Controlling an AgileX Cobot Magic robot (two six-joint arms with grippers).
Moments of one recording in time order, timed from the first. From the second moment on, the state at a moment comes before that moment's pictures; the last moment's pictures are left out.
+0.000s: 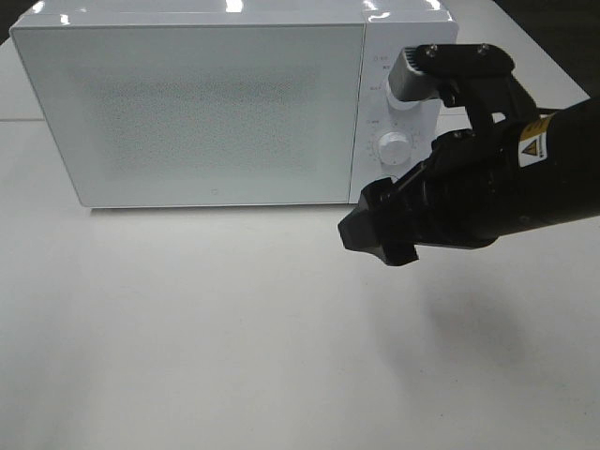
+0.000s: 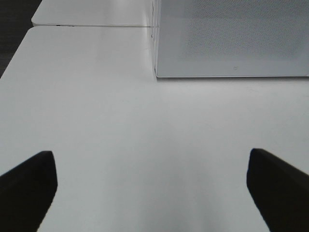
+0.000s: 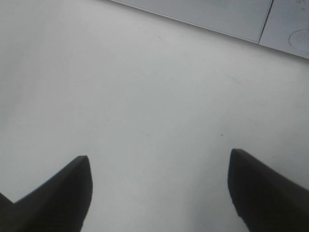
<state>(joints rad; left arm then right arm) 0.05 0.00 -0.52 -0.14 1.07 0.11 0.62 1.31 -0.70 0.14 0.26 0.06</state>
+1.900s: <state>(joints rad) 0.05 0.00 -0.52 -0.14 1.07 0.11 0.14 0.04 -0.57 -0.06 1.08 0.08</state>
